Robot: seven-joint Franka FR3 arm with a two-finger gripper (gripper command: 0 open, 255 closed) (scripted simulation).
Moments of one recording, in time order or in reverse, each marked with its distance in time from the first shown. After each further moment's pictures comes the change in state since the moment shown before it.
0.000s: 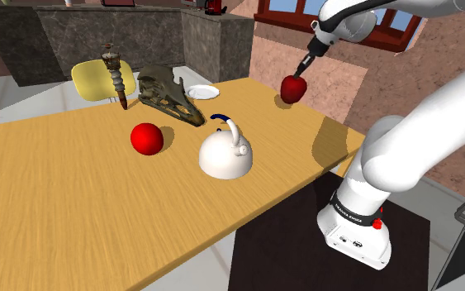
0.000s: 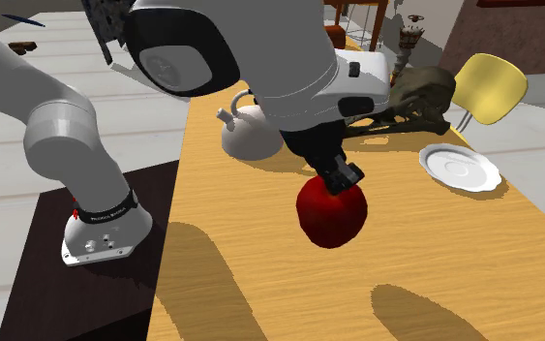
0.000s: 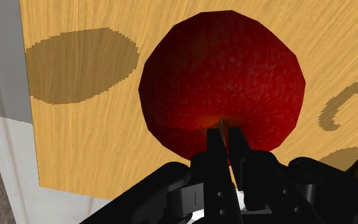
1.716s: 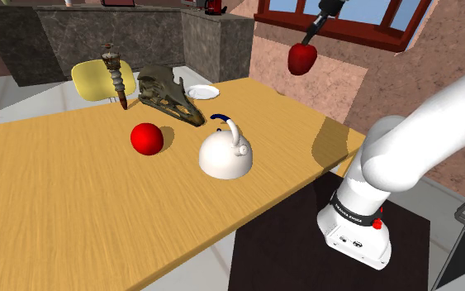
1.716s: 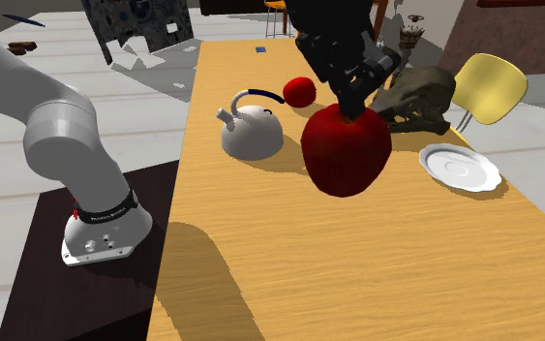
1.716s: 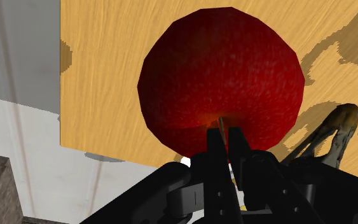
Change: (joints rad) arm -0.009 -0.032 0.092 0.312 -0.012 -0.340 0.077
